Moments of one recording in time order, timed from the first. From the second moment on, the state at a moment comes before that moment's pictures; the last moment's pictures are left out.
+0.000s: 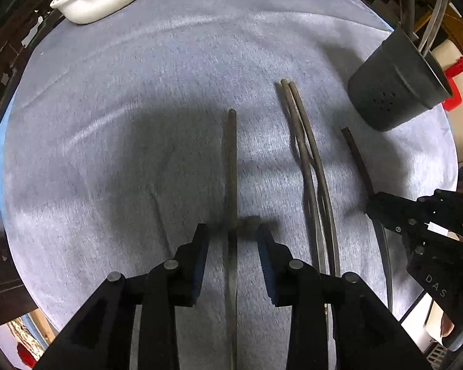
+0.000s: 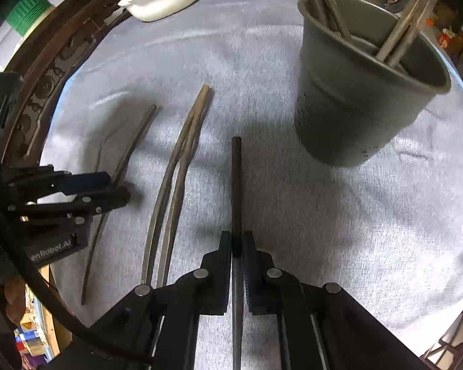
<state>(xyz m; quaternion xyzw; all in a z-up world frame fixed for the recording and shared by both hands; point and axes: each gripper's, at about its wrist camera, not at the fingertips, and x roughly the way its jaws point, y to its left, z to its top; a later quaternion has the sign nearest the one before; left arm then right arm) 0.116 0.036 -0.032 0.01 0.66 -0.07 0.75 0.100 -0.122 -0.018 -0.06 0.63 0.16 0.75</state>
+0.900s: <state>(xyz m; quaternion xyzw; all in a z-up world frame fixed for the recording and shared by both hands) 0.071 0.100 0.074 -0.13 0.36 -0.03 0.92 0.040 -0.183 0.109 0.05 0.38 0.12 0.92</state>
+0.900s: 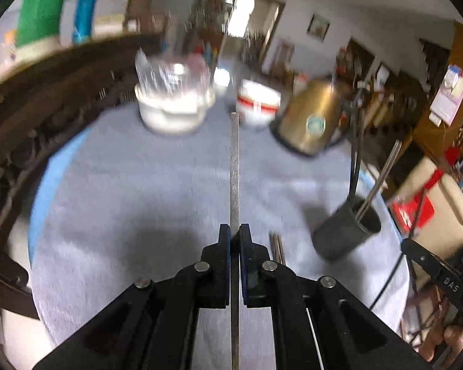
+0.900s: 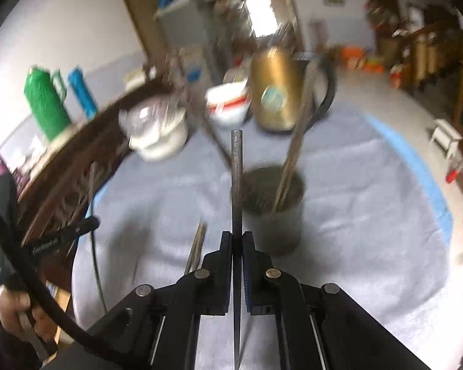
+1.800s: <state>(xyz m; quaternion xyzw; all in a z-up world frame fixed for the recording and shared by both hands) 0.048 0.082 0.052 -0.08 0.20 0.04 0.98 0.021 -0.186 0.111 0.02 0.25 0.06 0.96</state>
